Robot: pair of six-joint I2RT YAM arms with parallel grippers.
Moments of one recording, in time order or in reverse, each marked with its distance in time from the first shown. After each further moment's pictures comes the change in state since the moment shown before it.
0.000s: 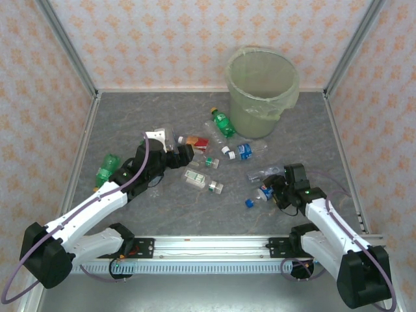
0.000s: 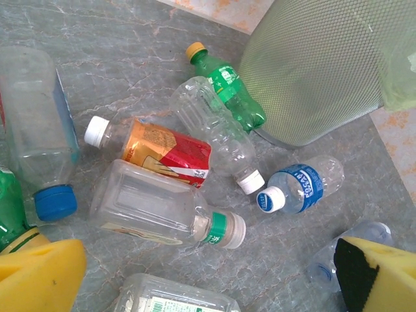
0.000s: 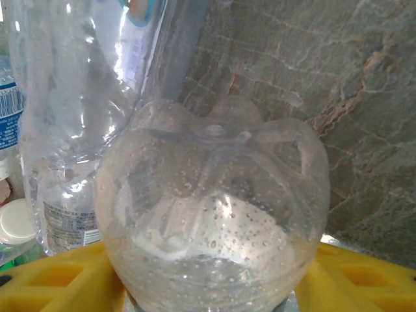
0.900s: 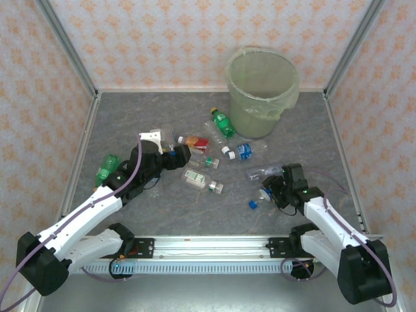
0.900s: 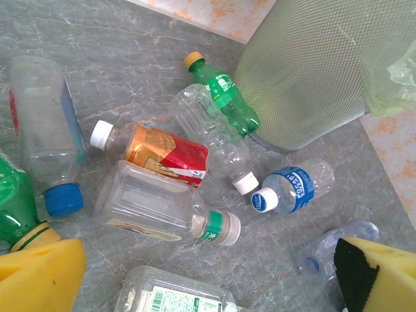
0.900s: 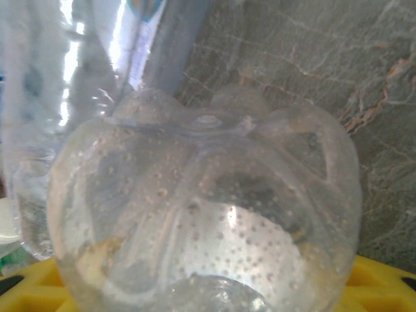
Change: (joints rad) left arm 0.000 -0.074 0.000 -0.050 -0.008 -0.004; right arm 0.018 0.023 -0.013 0.043 0.017 -0.026
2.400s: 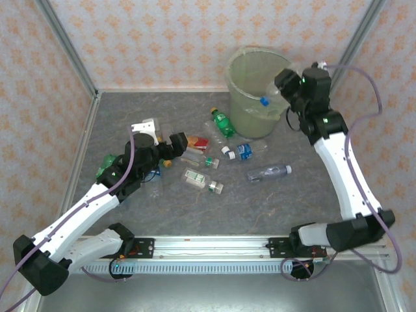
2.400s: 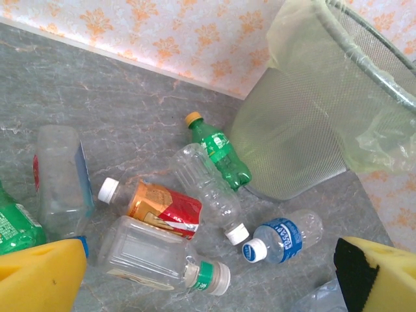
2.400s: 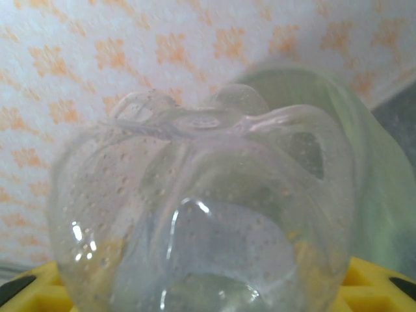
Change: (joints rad) left arm 0.000 0.003 0.124 -0.023 -0.103 0.008; right arm 0.000 0.496 1.247 -0.032 0.336 -0.352
